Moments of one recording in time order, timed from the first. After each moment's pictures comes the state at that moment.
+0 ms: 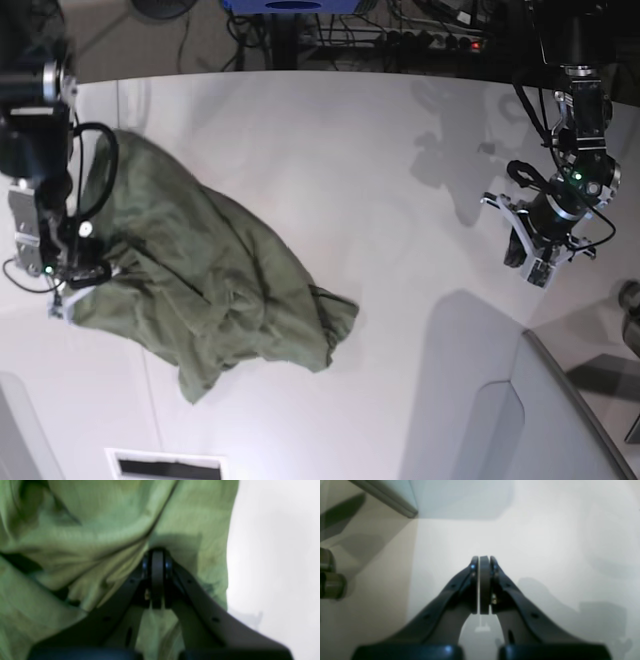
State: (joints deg) left arm 4.4 -21.1 -14.0 81.2 3.8 -30.1 20.6; right arm 22.9 15.3 2.3 37.5 15.1 -0.8 -35.3
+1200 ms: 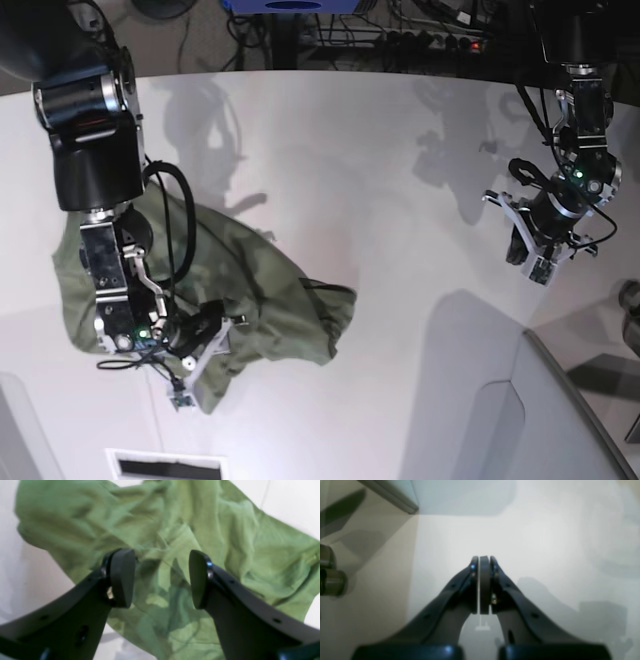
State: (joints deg) left arm 4.9 -21.2 -14.3 81.1 3.7 -30.1 20.6; right arm 24.7 3.0 -8.4 63.8 6.4 8.0 -51.1
